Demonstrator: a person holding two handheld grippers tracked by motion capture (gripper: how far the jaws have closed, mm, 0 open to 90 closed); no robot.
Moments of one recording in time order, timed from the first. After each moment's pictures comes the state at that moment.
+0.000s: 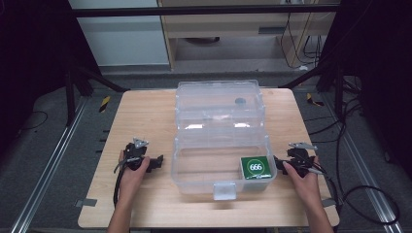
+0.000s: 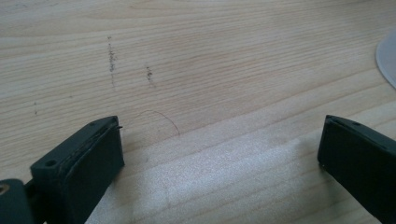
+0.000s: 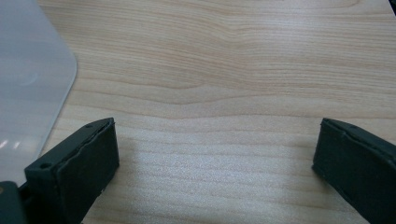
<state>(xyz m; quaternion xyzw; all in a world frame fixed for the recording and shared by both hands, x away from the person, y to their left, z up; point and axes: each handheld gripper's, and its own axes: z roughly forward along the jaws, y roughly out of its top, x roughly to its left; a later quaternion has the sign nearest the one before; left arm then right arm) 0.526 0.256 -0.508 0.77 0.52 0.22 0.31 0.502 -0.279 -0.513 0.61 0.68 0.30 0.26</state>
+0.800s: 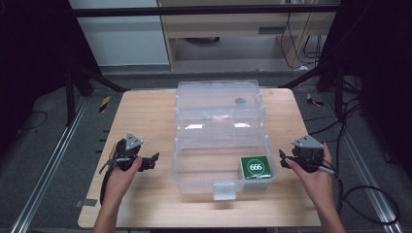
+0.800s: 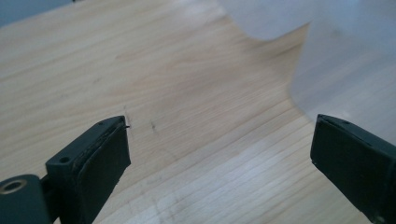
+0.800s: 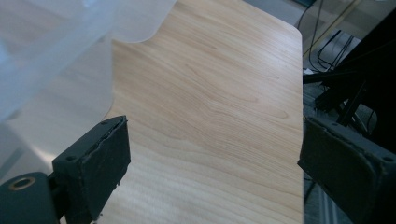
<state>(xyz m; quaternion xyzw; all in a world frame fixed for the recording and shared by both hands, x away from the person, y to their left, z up) 0.492 0.258 -0.439 0.79 0.42 0.26 0.36 0.477 -0.277 -0.442 0.46 0.76 0.28 0.37</state>
